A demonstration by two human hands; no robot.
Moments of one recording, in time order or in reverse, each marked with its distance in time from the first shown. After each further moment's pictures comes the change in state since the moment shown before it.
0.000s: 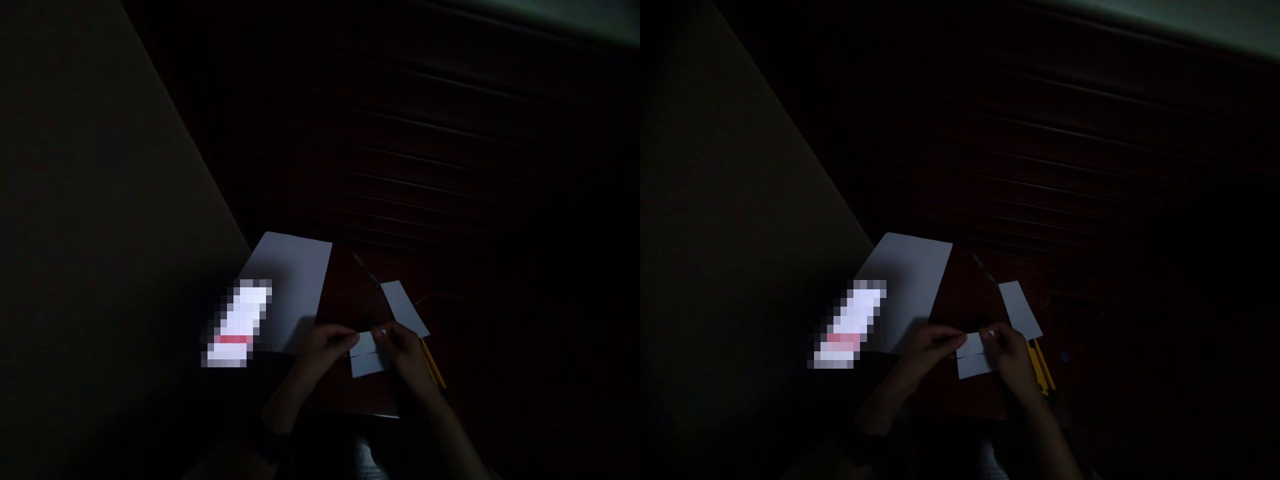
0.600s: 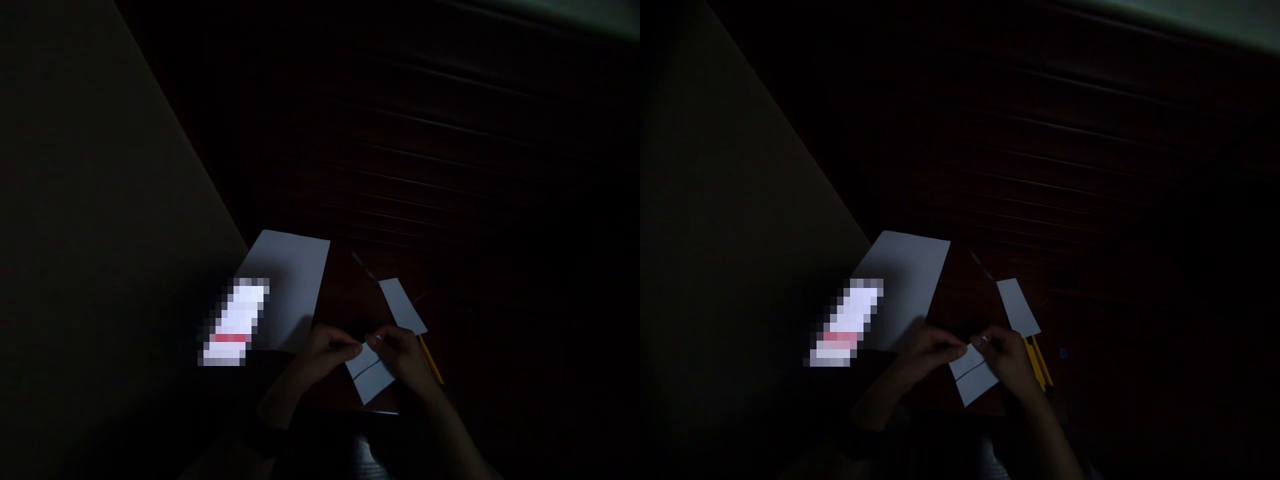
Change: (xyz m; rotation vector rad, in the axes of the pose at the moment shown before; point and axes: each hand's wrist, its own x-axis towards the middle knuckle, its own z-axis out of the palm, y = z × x) left_hand -0.004 0.007 -0.004 0.210 -0.196 0.095; right_hand -0.004 -0.005 -0.005 0.003 -0.136 0.044
